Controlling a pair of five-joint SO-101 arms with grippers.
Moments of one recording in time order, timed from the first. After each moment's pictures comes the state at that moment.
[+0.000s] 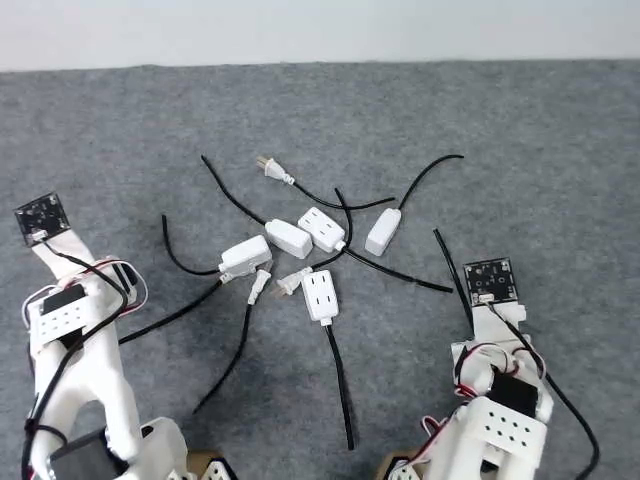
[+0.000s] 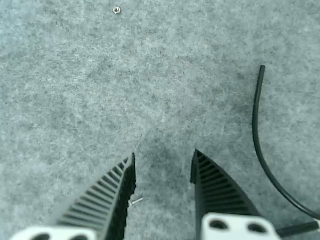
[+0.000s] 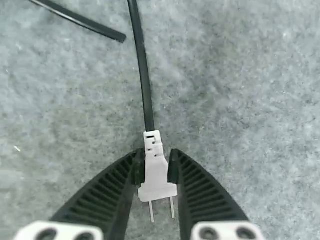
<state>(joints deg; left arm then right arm) -30.4 -18.6 56.9 36.3 8.0 21.5 -70.9 87.5 51.5 29.5</state>
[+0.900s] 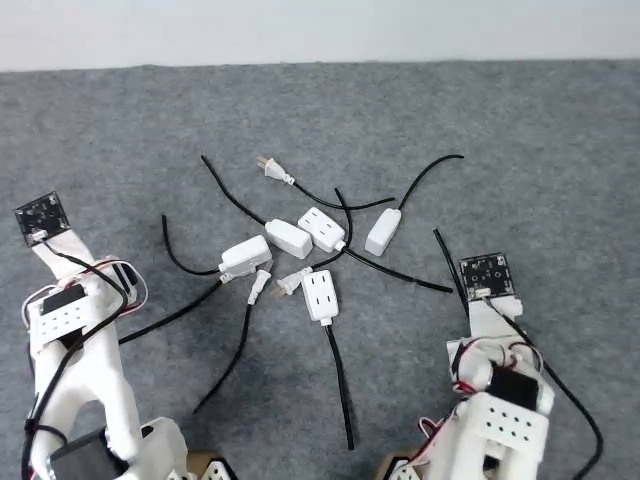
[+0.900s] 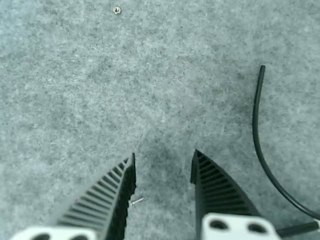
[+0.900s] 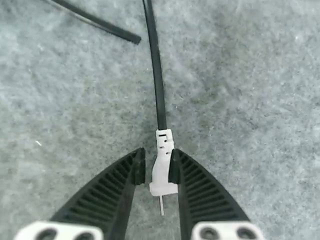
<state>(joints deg) -30.4 -18.6 56.9 36.3 8.0 18.7 -67.9 82.0 57.1 27.8</state>
